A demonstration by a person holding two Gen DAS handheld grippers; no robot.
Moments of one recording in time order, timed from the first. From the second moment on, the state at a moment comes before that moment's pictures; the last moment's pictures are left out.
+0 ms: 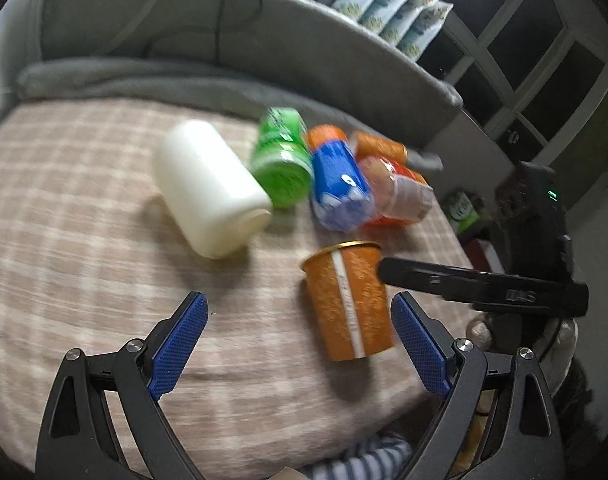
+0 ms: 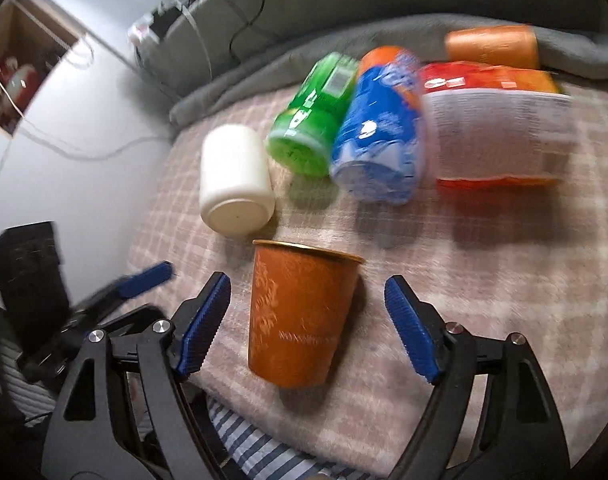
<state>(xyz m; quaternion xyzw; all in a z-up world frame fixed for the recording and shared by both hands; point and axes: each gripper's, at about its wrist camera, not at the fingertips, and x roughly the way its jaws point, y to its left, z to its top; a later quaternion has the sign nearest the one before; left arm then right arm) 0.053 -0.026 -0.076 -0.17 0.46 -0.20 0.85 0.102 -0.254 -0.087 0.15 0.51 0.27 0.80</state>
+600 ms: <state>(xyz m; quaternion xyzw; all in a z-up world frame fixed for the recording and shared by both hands) 0.102 -0.064 -0.112 -0.22 0.54 -0.25 0.77 0.036 -0.364 -0.104 0.26 0.47 0.19 0.82</state>
